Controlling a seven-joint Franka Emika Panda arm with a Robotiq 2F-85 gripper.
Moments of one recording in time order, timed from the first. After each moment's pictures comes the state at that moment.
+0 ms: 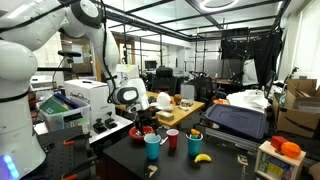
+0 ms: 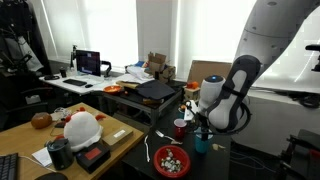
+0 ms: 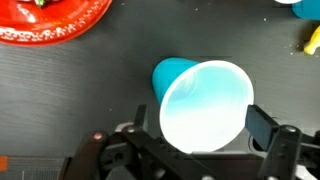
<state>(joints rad) 0.68 0.76 -0.44 -2.28 0.31 3.06 2.58</state>
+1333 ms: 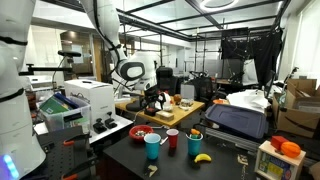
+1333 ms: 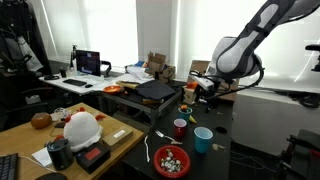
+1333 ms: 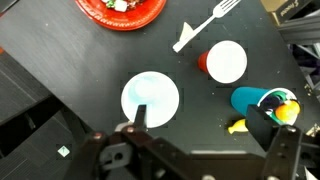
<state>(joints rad) 0.06 0.31 0.01 -2.40 0.22 2.96 1.75</state>
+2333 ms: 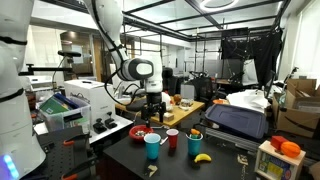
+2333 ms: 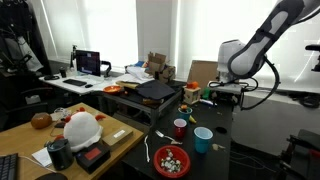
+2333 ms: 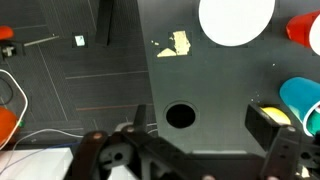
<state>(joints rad) 0.06 0.30 -0.17 -2.39 -0.16 2.69 1.36</state>
